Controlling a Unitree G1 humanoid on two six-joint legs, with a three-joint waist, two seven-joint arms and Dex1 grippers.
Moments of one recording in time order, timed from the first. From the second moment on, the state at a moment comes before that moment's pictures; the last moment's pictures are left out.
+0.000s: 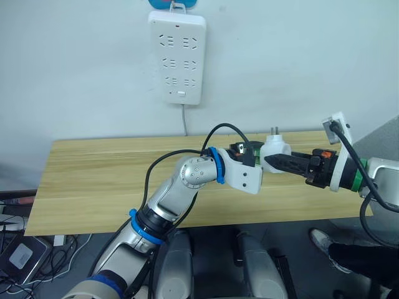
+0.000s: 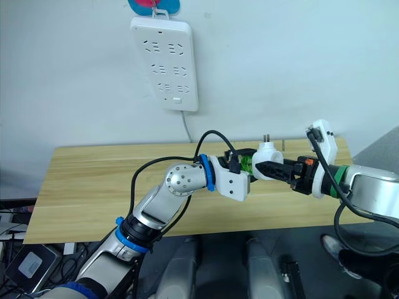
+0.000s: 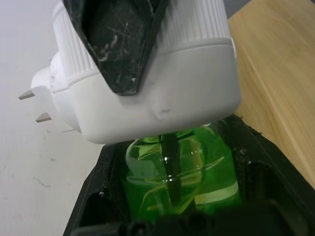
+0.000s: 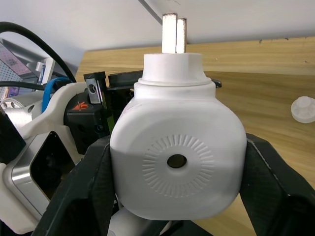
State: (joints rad) left arm -0.64 0.24 -0.47 -0.07 0.31 0.02 -0.73; right arm -0.34 -1.08 -0.14 -0.43 1.95 0.97 -0.18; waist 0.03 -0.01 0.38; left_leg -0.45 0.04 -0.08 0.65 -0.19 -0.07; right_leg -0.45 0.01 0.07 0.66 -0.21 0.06
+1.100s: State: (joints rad) left arm -0.52 0.01 -0.19 0.00 -0.31 0.20 -0.71; right arm -0.37 -0.56 0.00 -0.71 1.12 0.71 -0.22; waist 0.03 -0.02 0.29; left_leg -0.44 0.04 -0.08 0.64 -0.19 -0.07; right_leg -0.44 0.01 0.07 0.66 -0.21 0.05
